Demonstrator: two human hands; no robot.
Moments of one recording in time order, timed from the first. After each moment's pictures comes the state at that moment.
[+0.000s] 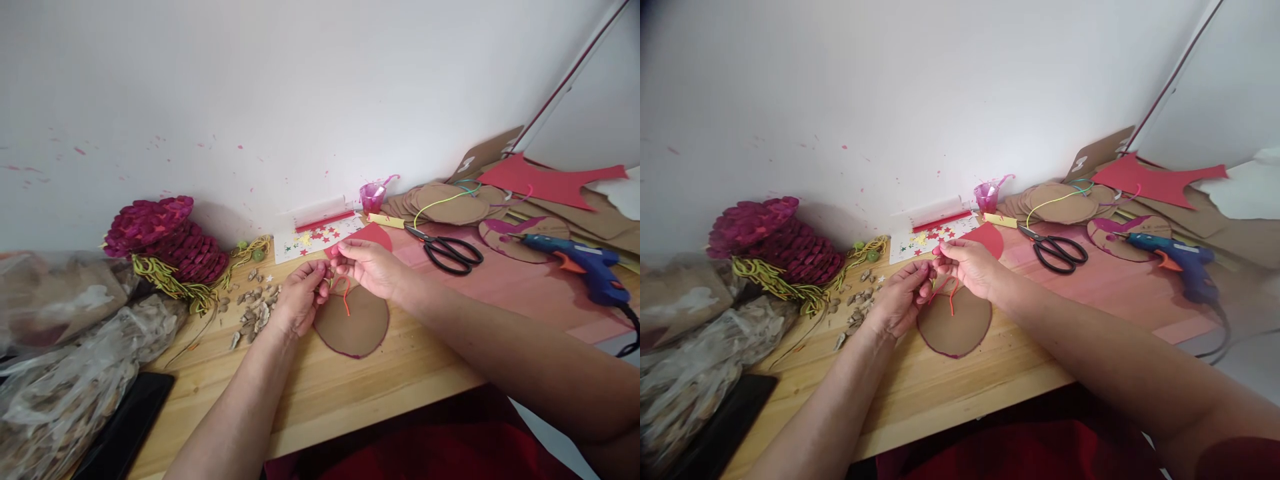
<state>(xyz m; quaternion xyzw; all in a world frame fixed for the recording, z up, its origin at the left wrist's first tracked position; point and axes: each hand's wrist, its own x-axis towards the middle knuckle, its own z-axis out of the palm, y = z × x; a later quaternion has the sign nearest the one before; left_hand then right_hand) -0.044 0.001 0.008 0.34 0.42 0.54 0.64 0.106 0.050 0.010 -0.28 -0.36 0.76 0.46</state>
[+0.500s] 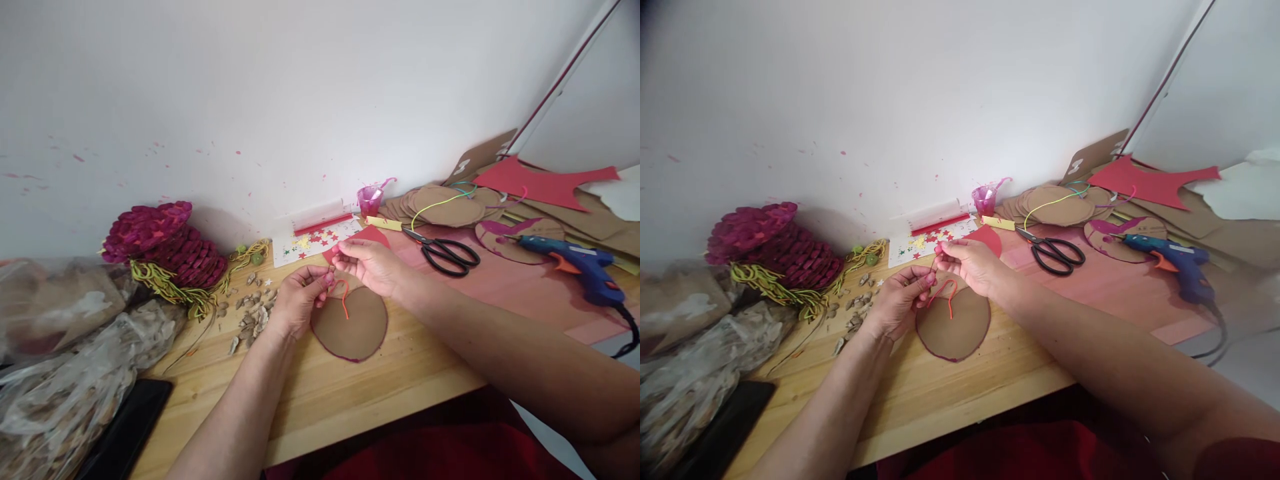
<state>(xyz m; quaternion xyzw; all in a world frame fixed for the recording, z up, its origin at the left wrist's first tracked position) -0.046 0.001 0.008 0.38 0.46 0.53 0.60 0.110 0.057 0.014 -0.30 -0.33 0.75 0.49</state>
